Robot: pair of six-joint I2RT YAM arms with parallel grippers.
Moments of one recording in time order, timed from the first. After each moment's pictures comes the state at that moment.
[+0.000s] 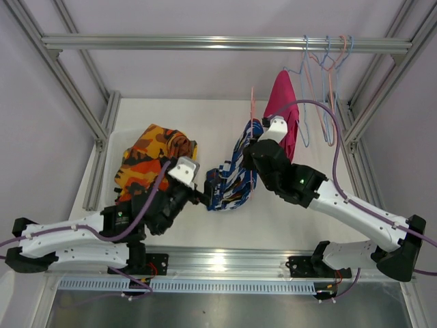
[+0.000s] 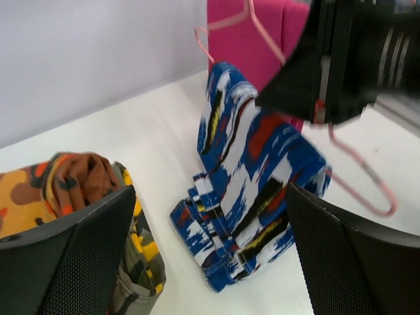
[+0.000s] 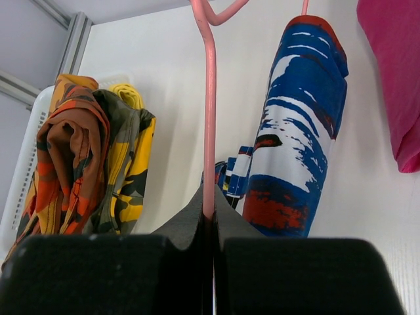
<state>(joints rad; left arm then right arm) -1.39 0.87 1.02 -0.23 -0.88 -0.01 0.99 1.22 1.22 -0.40 0.65 0.66</state>
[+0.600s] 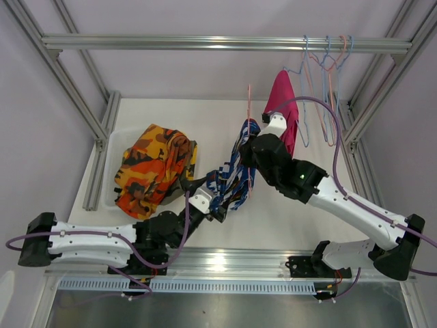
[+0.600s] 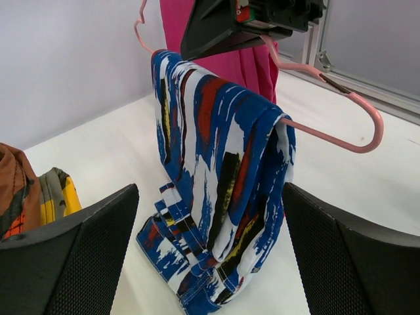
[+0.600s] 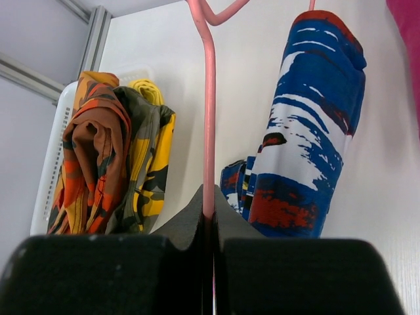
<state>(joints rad) -1.45 0.88 0.51 0.50 -0.81 0.19 0.95 1.24 1.27 -0.43 0.55 0.70</state>
